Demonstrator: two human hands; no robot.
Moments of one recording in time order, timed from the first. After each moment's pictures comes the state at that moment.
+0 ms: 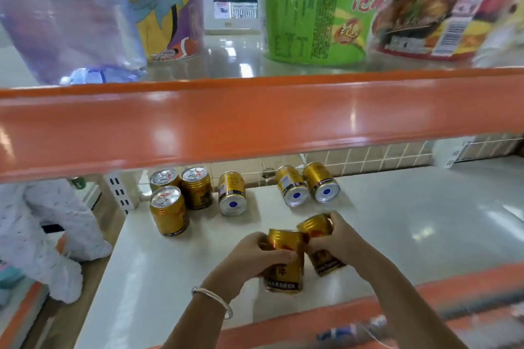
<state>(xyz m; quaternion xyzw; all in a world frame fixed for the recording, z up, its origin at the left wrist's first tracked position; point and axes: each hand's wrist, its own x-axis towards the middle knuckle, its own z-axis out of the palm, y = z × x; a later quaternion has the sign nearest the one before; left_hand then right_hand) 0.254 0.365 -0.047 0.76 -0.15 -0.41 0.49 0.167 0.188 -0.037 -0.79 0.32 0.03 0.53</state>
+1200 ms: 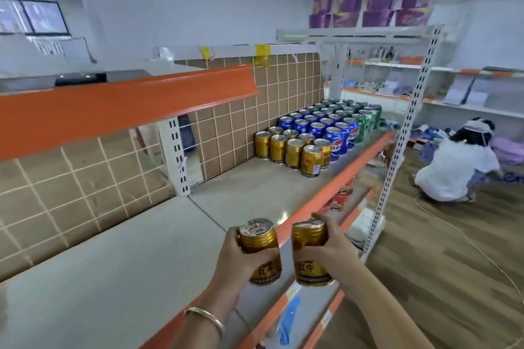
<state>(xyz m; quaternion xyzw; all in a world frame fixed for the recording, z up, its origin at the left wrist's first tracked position) -0.063 -0.108 -0.036 0.66 -0.33 -0.38 0.57 -0.228 -0.183 -0.018 -0.62 0.46 -0.29 0.56</state>
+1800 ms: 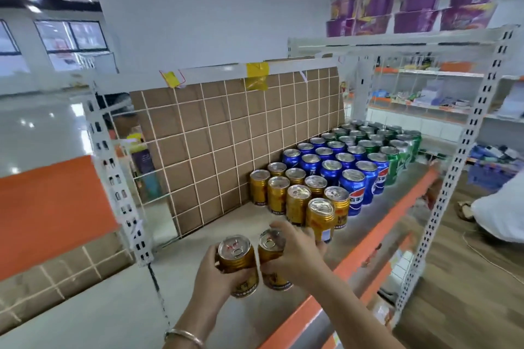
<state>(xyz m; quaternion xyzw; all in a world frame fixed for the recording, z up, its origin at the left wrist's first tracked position) -0.005 -0.304 -0.043 0.70 -0.30 -0.30 0.57 -0.137 -0.404 -0.012 -0.83 0.45 -0.16 0.29</state>
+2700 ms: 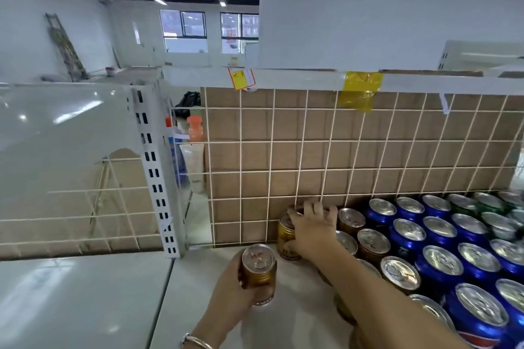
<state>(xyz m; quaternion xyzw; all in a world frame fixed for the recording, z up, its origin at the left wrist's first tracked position) 0.031 -0.401 -0.077 0.76 -0.17 -0.19 0.60 0.021 -0.588 -0.005 -0.98 0.20 0.02 -0.08</state>
